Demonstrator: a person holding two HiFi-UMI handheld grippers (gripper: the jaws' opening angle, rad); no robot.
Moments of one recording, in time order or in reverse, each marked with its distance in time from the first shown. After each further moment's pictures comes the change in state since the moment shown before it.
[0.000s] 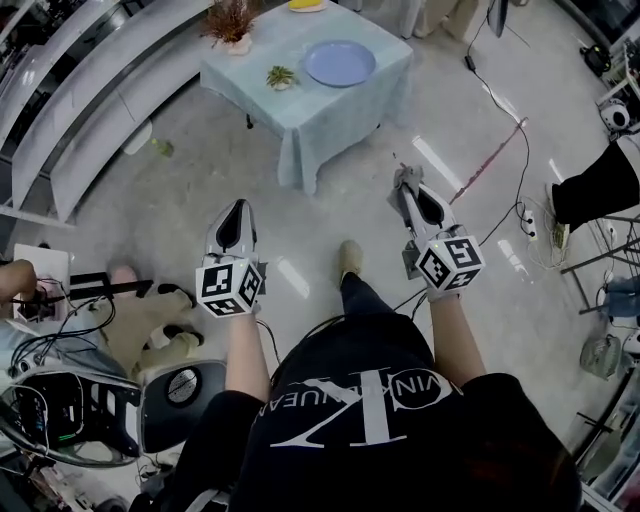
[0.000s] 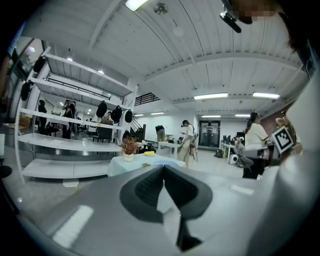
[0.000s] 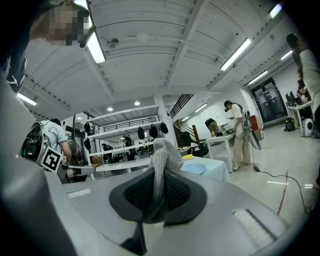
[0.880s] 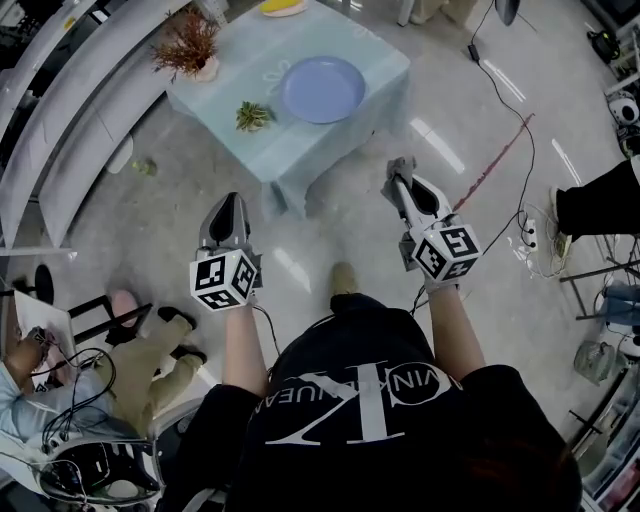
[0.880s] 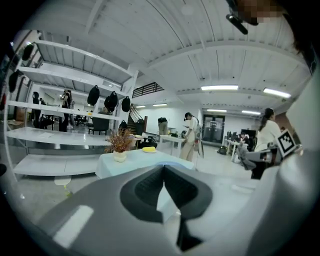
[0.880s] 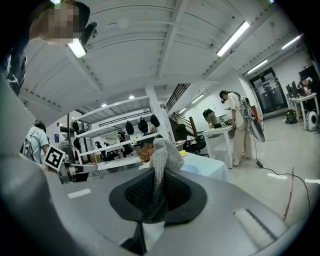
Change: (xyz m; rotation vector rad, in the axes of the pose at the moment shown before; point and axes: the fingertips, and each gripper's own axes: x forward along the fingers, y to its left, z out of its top) left arm 0.244 0.000 0.019 -0.028 0.084 0.020; right arm 0.172 -0.165 0.019 0.047 0.077 0.002
